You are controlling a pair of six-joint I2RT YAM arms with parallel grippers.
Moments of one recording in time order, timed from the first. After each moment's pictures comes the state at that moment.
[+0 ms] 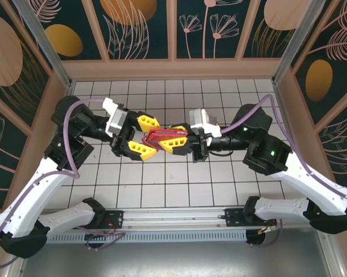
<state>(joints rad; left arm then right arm) -0.65 1.02 1.32 -0.08 1.22 -0.12 1.09 1.06 1.41 -0.22 -0.58 -0.11</state>
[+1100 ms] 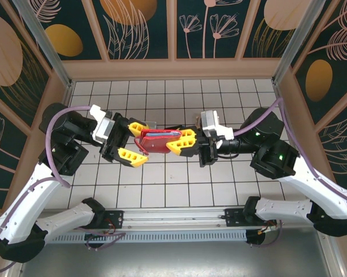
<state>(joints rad) -0.65 0.97 1.30 0.02 1.29 -0.17 1.10 1.00 1.38 -0.19 -0.58 -0.06</state>
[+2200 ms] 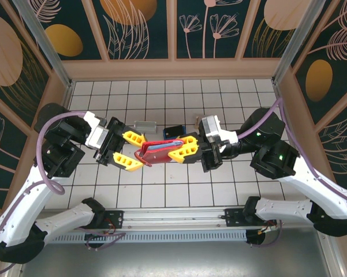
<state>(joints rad) -0.65 0.96 1.34 -0.03 1.36 -0.10 1.10 1.00 1.38 -0.17 -0.71 -0.04</state>
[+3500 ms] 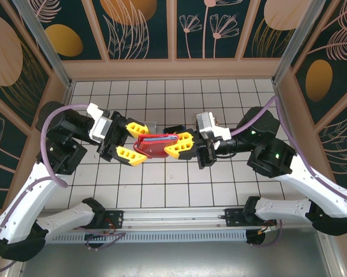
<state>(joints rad) -0.65 0.98 1.34 0.03 1.30 -0.19 1.10 1.02 1.39 -0.18 -0.66 -0.05</state>
